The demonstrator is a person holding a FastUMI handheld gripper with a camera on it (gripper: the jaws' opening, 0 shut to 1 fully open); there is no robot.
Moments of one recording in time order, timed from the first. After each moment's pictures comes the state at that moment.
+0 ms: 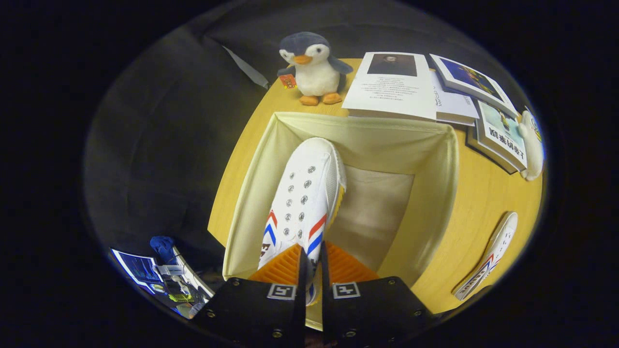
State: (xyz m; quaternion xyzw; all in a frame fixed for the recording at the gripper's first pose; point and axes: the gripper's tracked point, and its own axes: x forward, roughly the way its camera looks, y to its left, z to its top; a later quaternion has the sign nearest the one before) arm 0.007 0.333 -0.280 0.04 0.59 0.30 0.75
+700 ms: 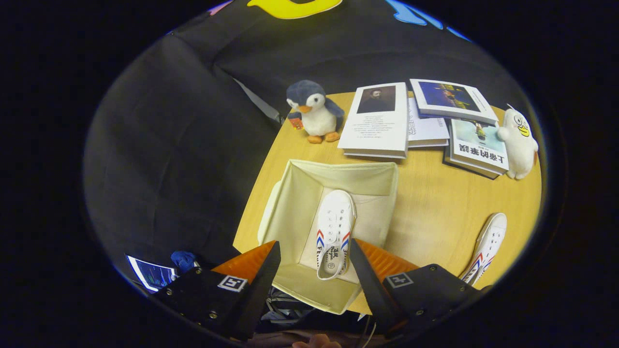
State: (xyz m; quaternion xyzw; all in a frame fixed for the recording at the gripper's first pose) arm 0.017 0.259 -0.187 0.12 0.51 0.30 0.80
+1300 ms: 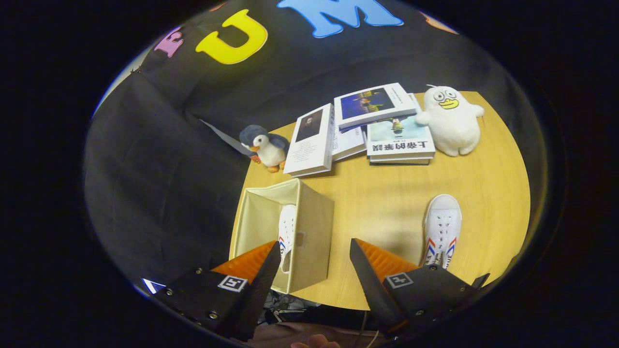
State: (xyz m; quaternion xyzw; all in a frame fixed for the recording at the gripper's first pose) arm 0.019 0.102 -0.182 0.19 0.48 0.20 0.83
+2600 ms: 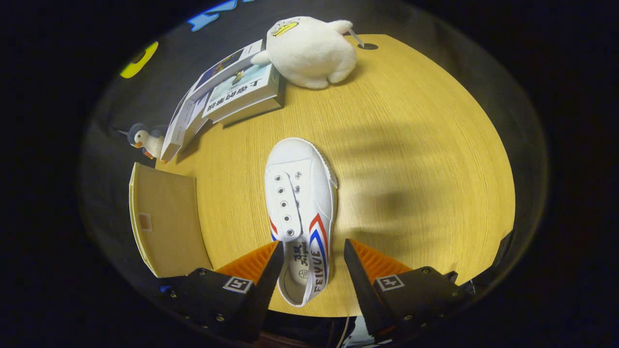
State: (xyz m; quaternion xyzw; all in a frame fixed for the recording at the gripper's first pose) arm -0.001 -0.077 -0.388 0.18 0.61 0.05 0.77
